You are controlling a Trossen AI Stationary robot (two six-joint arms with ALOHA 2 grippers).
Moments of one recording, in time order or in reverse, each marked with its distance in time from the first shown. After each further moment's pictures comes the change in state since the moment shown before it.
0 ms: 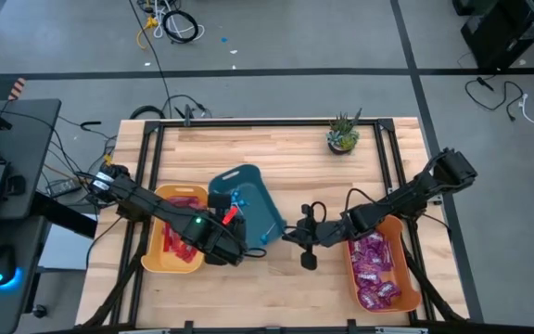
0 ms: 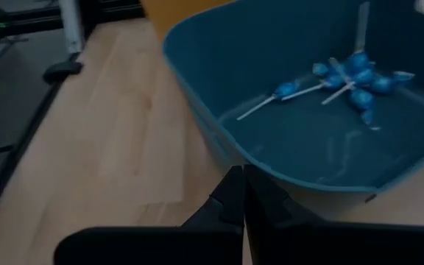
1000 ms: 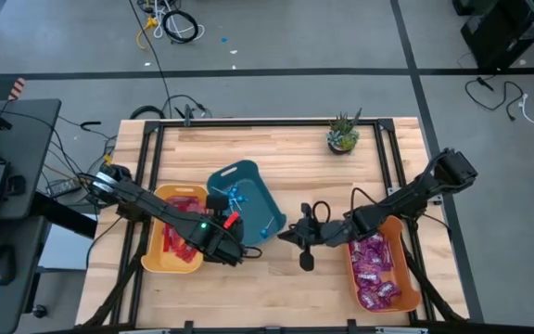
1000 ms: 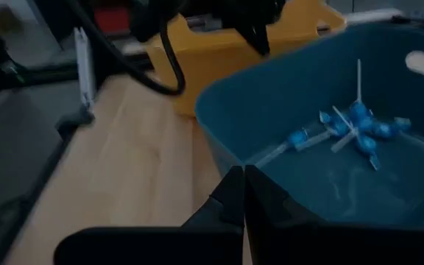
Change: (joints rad) left arm 0.002 0.000 -0.151 0.066 -0.035 -0.020; right arm 0.025 -0.005 0.002 0.149 0.078 -0.035
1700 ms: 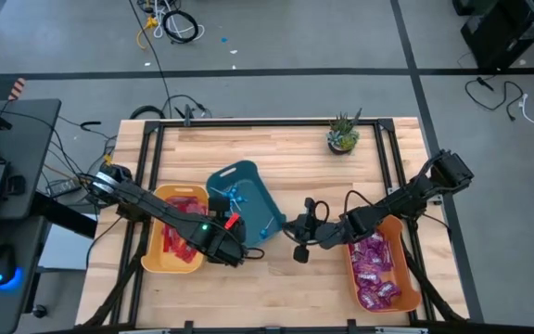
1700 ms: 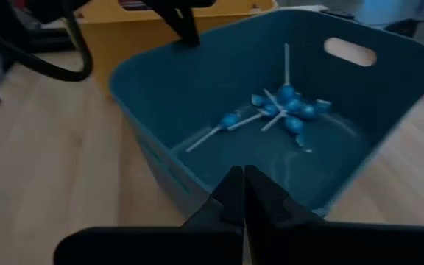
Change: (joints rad) left arm 0.000 0.000 -0.053 0.100 -0.020 -0.022; right arm -0.011 0.045 -0.001 -0.070 0.177 -0.004
